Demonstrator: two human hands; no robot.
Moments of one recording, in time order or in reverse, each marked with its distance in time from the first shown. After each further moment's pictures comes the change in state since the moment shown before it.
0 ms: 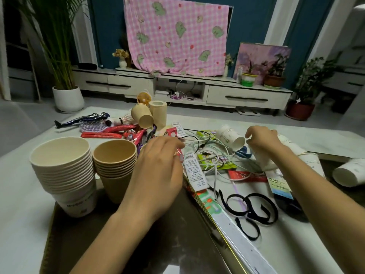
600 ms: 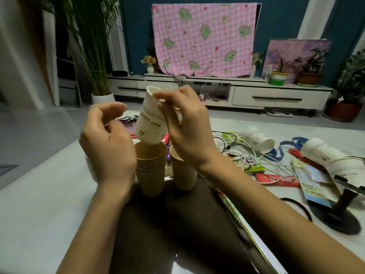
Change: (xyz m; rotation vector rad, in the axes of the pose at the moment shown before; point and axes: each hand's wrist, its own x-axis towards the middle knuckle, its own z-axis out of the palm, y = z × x) left_hand 0.012 -0.027 -0.069 -0.224 0.795 -0.395; right_hand -0.140 -0.204 -0.070 1.031 0.575 -0.874
